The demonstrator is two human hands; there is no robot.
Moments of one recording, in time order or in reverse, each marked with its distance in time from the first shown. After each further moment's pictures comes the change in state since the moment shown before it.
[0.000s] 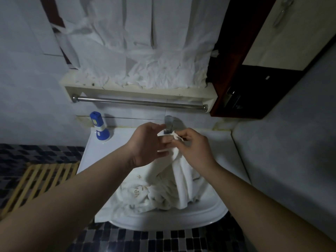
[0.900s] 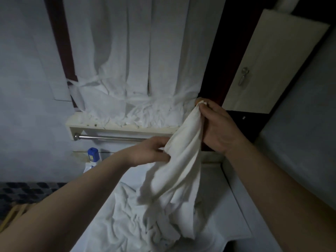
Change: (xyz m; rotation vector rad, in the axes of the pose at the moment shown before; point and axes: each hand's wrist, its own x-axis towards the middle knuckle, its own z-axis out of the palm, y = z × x) left_hand -0.015 0.084 0.027 1.036 -0.303 0.534; right_hand 0.057 -0.156 -0.112 0.938 -0.146 -0.035
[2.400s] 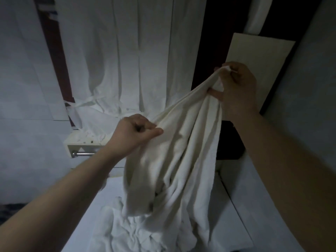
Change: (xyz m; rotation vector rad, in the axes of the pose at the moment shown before) left_hand -0.003 0.070 -0.029 0.260 0.687 0.229; right_hand 0.020 -0.108 -0.007 -0.455 0.425 -0.541
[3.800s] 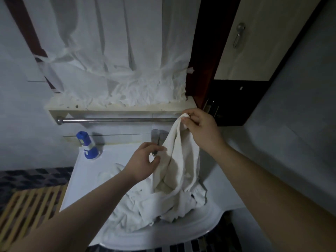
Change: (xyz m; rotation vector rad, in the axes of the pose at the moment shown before) left_hand -0.125 -0.138 0.118 0.195 -0.274 -0.224; right_hand -0.121 0.169 -0.017 -0.389 -0.415 0.240
